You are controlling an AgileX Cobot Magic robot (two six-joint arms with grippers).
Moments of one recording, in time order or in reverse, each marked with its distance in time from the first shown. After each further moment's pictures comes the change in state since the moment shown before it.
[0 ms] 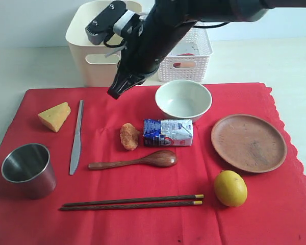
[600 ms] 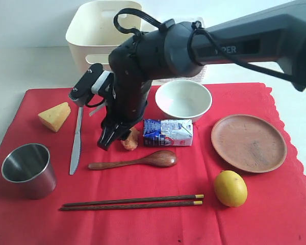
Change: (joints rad) left arm 0.000 0.000 0.000 0.000 0.000 0.000; right arm 0.140 0.168 0.000 -0.272 0.037 0.288
